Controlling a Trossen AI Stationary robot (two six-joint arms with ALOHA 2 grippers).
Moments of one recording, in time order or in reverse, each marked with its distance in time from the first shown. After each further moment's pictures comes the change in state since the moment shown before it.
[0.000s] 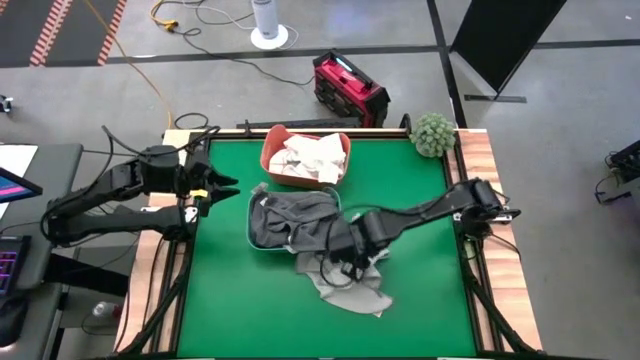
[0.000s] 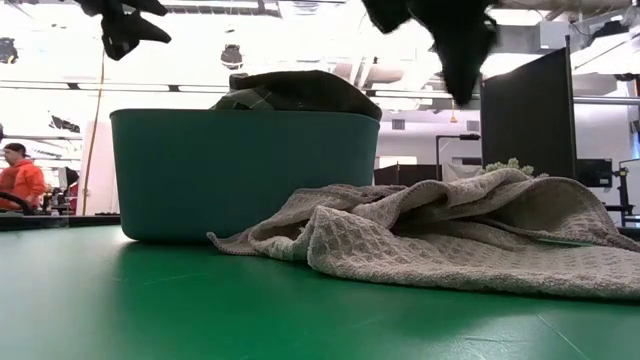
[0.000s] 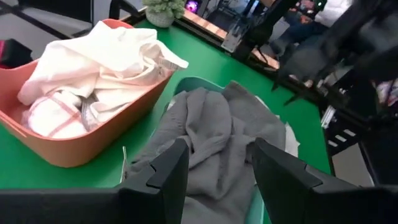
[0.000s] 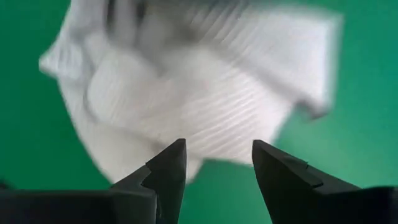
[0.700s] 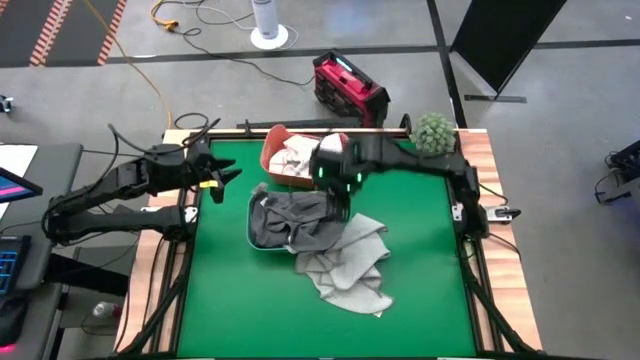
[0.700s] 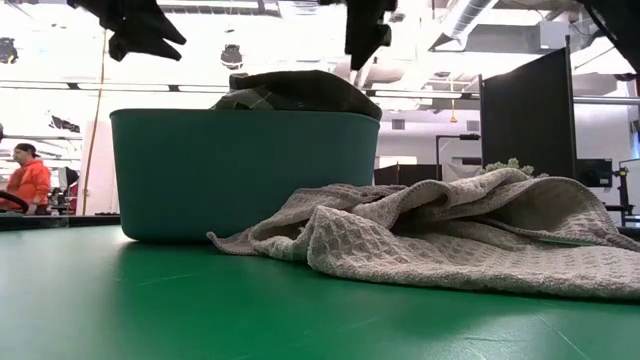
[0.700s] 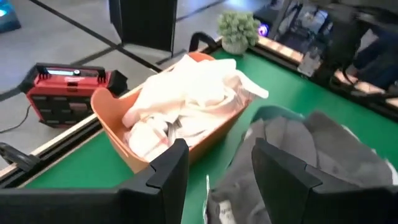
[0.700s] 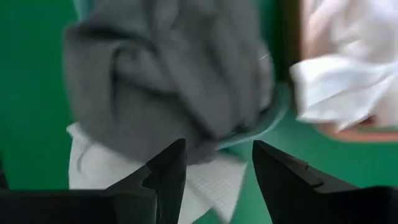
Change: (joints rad) left arm 0.000 0.042 0.000 0.045 -0.331 0.074; right arm -0.364 0.087 0.466 -0.068 -0.077 -0.694
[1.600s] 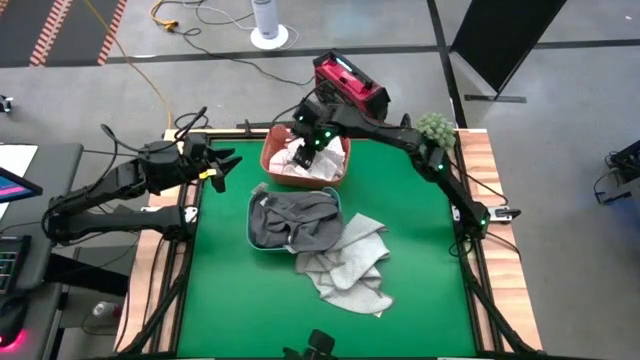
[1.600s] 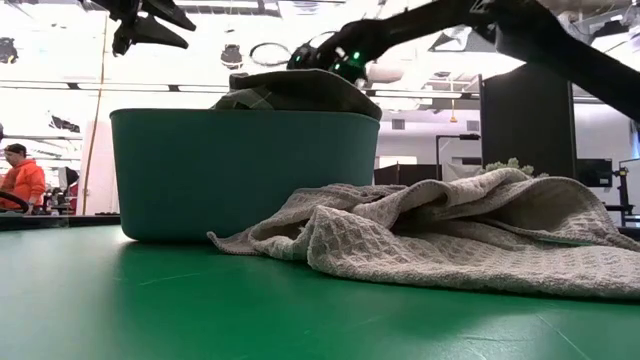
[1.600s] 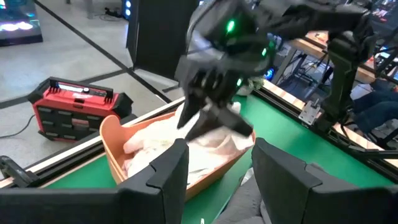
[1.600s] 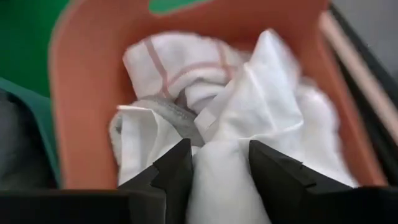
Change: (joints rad) left arm 0.000 0.000 0.000 0.131 -0.089 -0.092; right arm -0.364 0.320 -0.001 0.558 -0.112 -0.102
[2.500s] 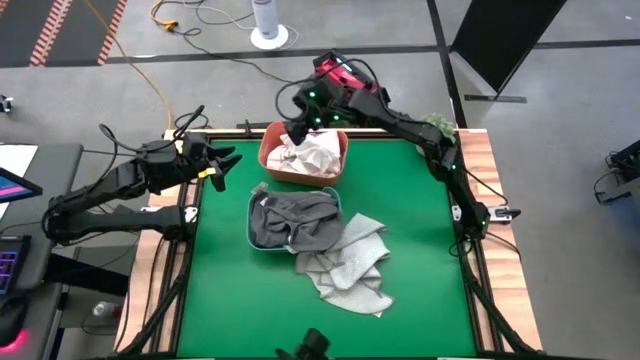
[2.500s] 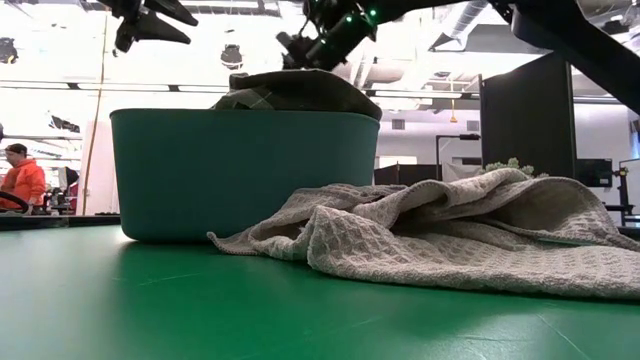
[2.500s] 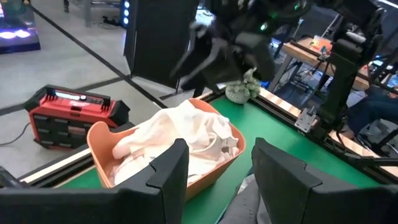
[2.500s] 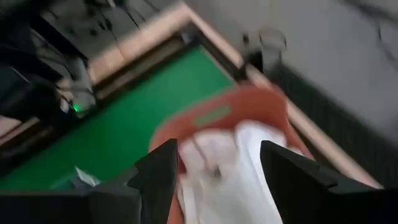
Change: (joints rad) left arm 0.000 0.000 0.000 0.037 0.000 0.008; right arm -0.004 -0.122 0.093 0.119 0.022 0.200
